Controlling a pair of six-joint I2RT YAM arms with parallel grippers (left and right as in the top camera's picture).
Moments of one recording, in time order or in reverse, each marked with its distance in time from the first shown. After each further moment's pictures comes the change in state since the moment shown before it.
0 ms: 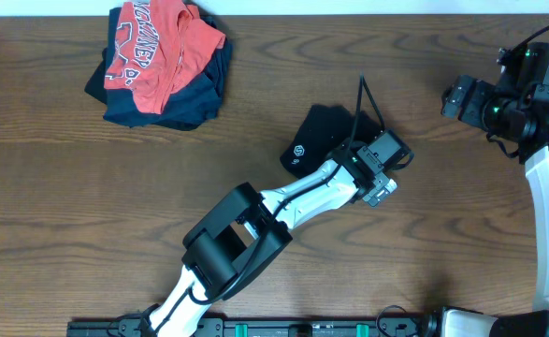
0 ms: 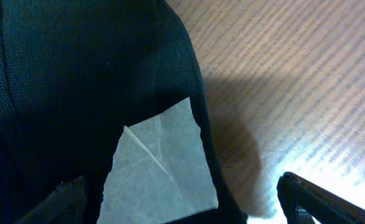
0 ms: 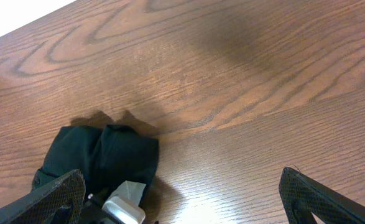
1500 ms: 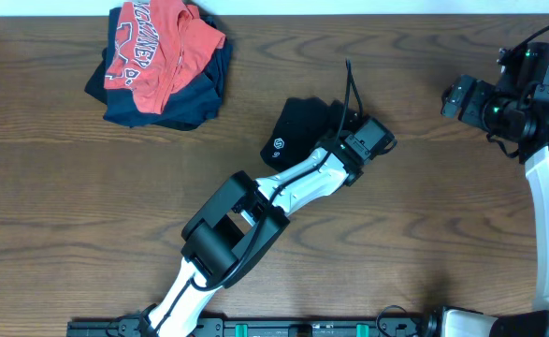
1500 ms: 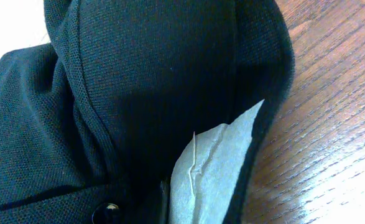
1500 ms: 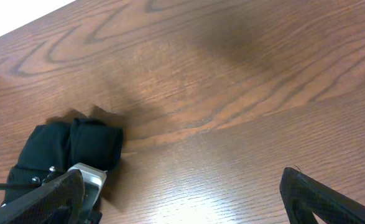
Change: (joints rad) left arm 0.072 0.030 0.011 -0.047 -0.279 0.039; right arm 0.000 0.000 0.000 0.000 0.001 -0.001
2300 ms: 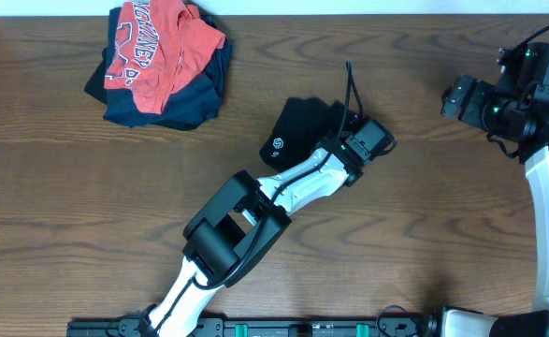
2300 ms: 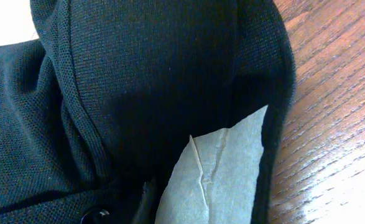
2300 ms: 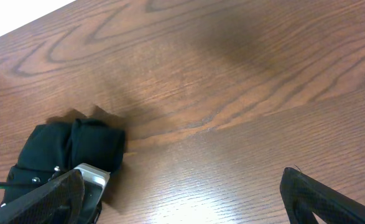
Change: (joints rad) left arm 0.000 0.012 0.000 0.001 0.008 0.003; right arm 0.000 0.000 0.000 0.000 0.000 0.000
